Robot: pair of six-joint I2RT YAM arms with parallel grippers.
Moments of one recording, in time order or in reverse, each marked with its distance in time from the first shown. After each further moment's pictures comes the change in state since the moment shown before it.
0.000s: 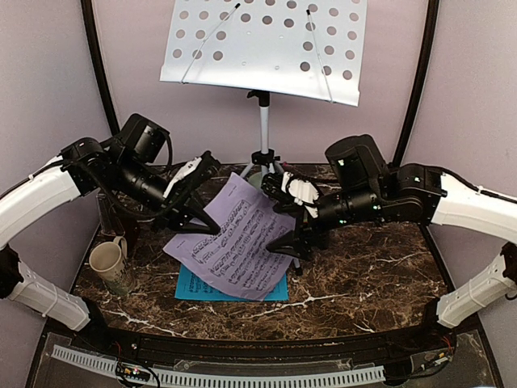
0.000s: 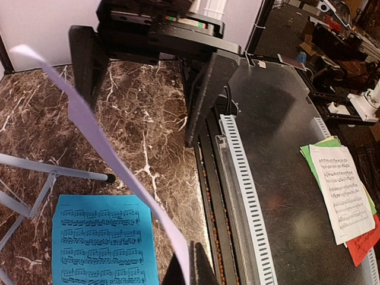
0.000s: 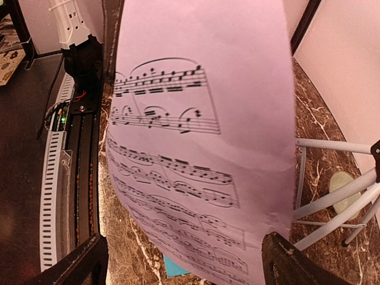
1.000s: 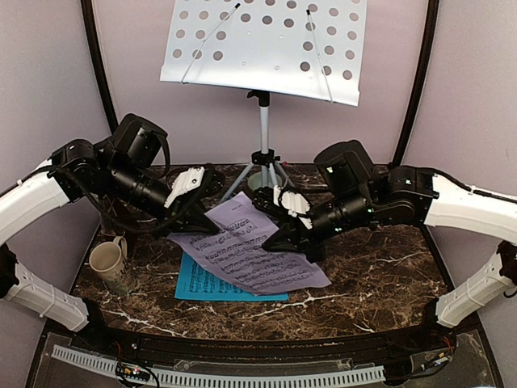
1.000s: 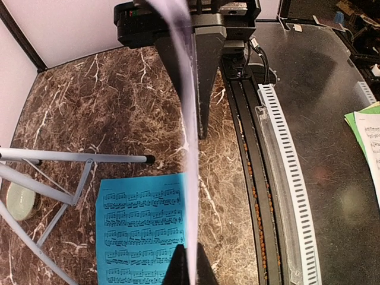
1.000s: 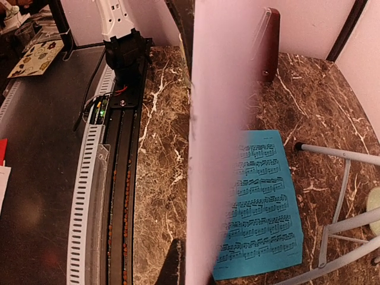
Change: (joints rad) left arm -0.117 -0.036 0.018 -0.026 -0.302 0.084; right arm 0.029 0.039 0.016 -0.035 -0.134 -0.005
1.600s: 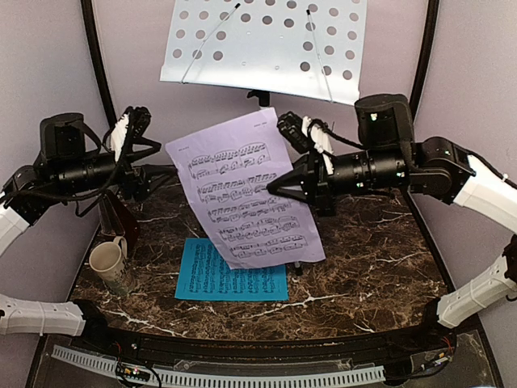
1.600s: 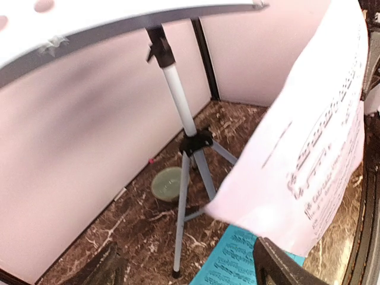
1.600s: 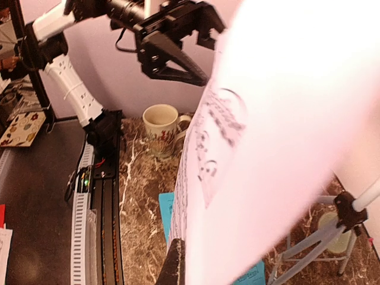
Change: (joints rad) left arm 0.270 -0.317 -0.212 0.378 -0.274 -0.221; right arm -0.040 -0.058 0.176 0.029 0.055 0.111
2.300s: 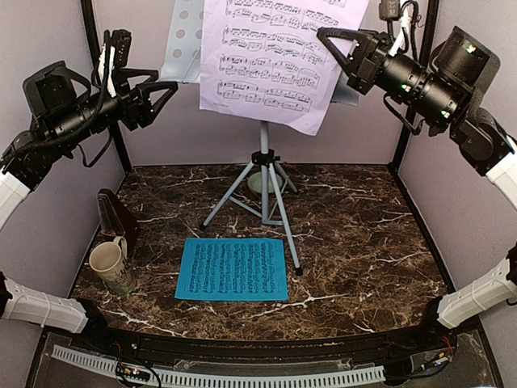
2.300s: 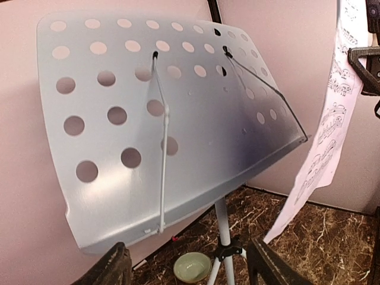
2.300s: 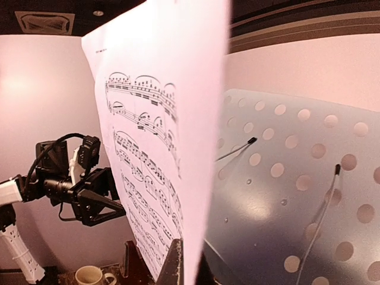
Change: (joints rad) left arm 0.002 0.138 0.253 0.261 -0.079 -0.170; right arm -0.121 -0.037 0.233 0.413 0.215 0.115
